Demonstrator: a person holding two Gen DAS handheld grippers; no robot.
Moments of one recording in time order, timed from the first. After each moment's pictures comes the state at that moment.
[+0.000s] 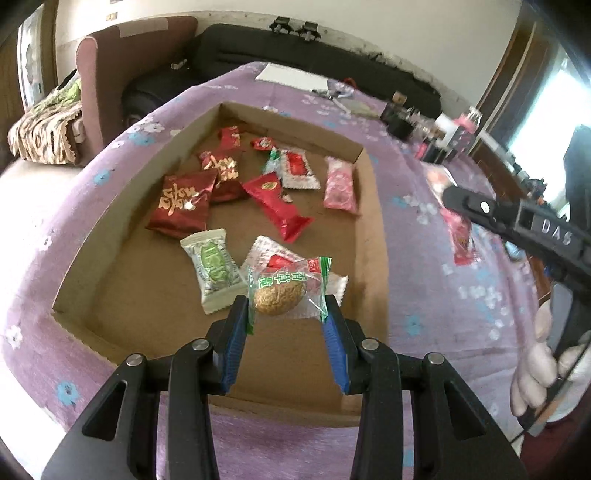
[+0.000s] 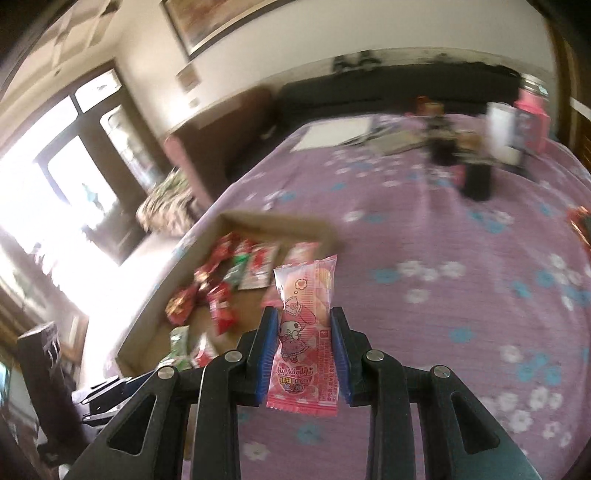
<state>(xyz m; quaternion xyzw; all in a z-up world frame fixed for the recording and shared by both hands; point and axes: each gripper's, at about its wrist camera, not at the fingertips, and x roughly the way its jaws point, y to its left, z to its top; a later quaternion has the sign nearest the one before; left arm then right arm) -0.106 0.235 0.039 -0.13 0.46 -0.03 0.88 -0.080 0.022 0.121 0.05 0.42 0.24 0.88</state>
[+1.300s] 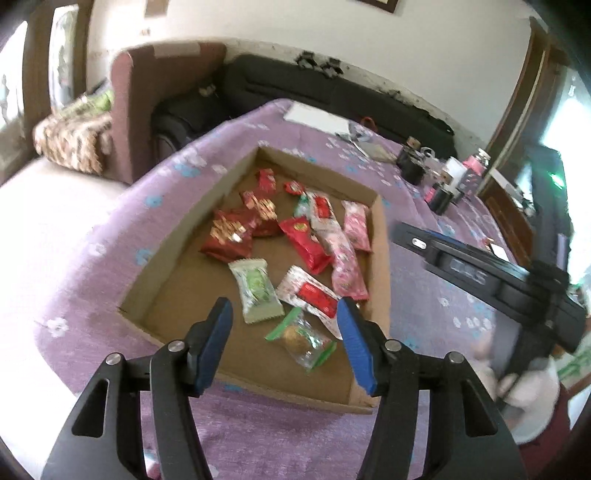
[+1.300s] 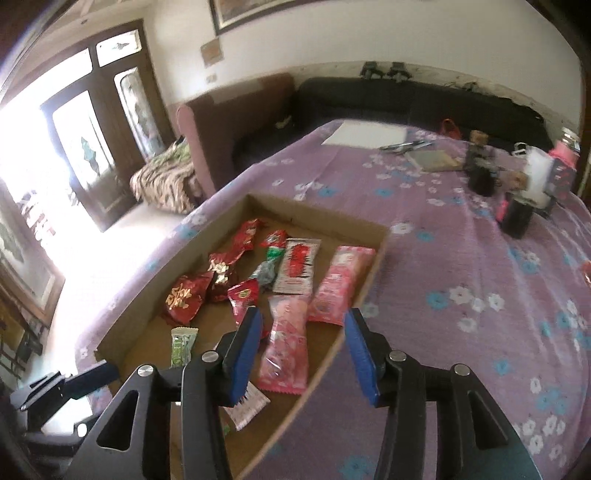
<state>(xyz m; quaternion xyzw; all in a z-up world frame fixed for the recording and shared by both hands) -0.142 0.258 0.077 -0.14 0.39 0.03 0.91 -0.091 0.085 0.114 -0.03 0.40 0.22 0.89</state>
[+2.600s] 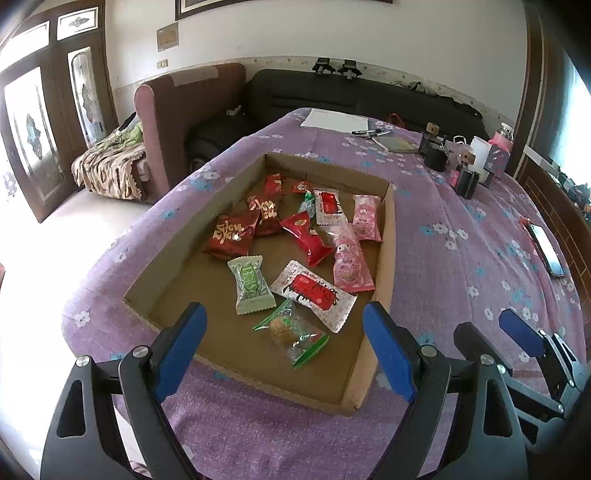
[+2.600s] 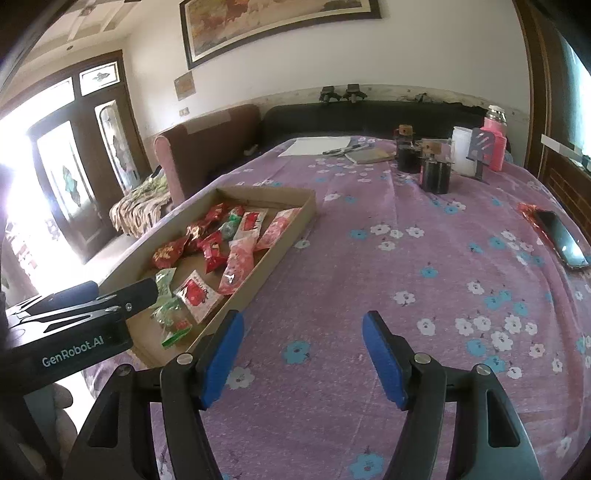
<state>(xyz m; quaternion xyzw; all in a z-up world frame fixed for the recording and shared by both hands) -0.144 0.203 0.072 -0.06 0.39 0.11 0.91 -0.190 0.009 0.092 -0.01 0.35 0.17 0.92</state>
